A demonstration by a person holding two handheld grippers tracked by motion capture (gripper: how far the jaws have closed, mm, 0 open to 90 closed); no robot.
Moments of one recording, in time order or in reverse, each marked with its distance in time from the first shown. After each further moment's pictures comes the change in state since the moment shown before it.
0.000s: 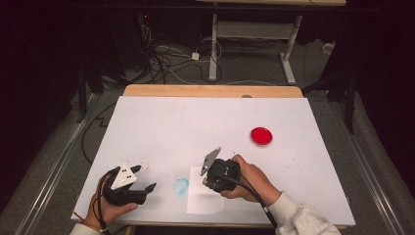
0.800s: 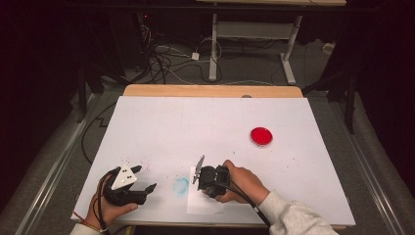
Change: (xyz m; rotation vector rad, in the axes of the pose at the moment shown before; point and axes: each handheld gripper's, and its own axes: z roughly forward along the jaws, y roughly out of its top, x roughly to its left) left arm 0.000 0.000 0.000 0.003 -0.006 0.001; right arm 0.005 0.008 0.035 0.169 0.027 -0.041
